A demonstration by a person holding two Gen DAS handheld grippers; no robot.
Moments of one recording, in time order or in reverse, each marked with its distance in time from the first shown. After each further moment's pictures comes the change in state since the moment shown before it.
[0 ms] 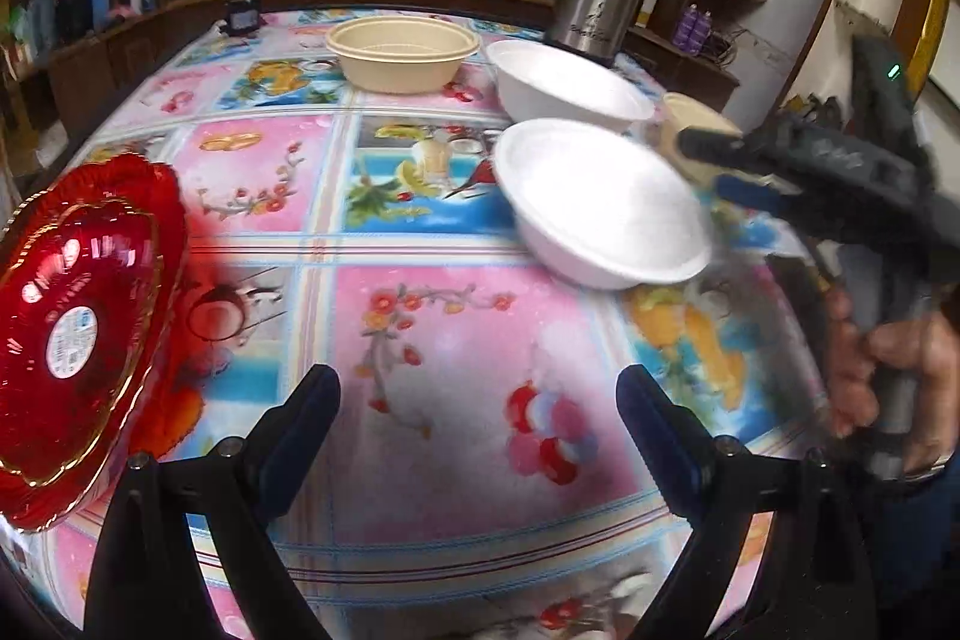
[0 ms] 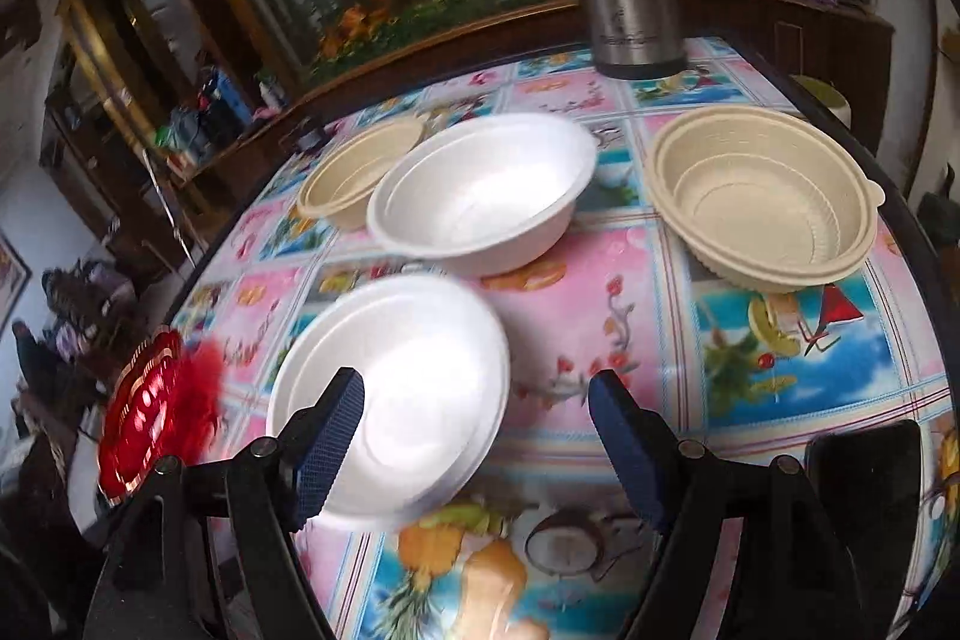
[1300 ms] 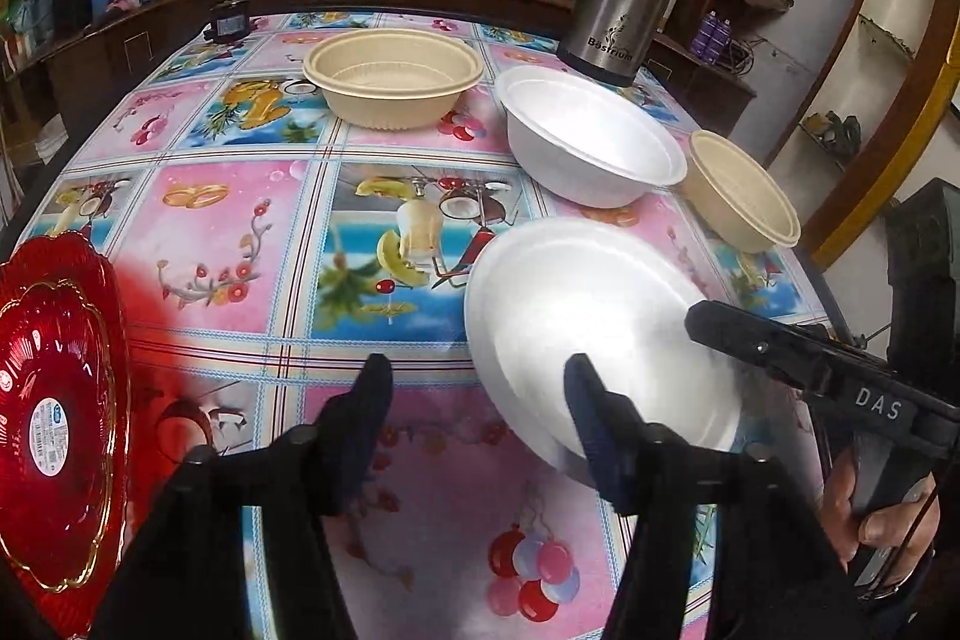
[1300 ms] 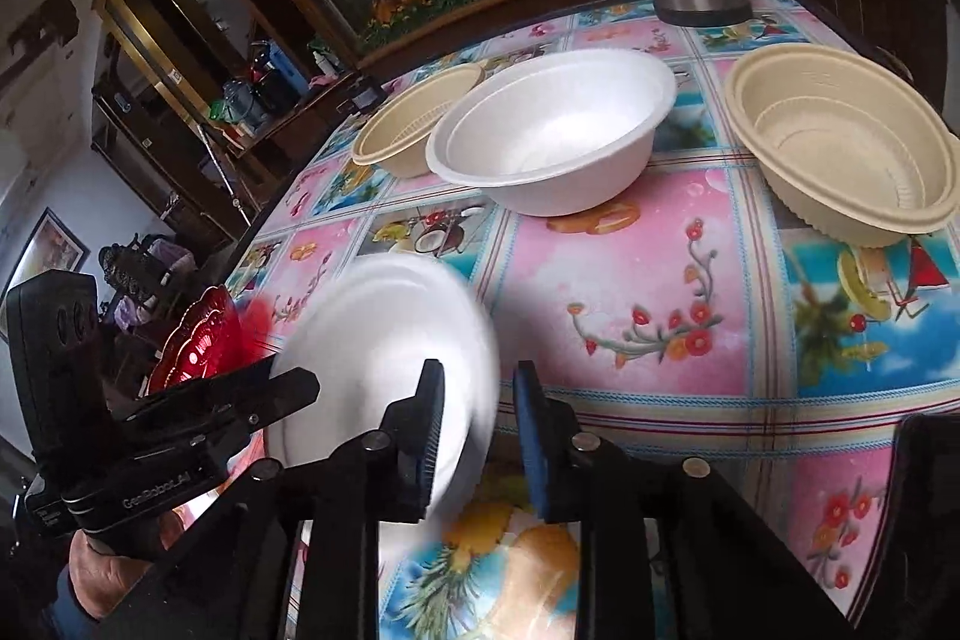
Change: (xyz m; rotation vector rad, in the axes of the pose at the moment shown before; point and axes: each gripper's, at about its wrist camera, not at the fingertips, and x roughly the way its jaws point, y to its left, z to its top) left arm 0.038 -0.004 0.054 -0.026 0.011 0.037; right arm 0.014 0.008 -0.024 -0.044 0.092 0.141
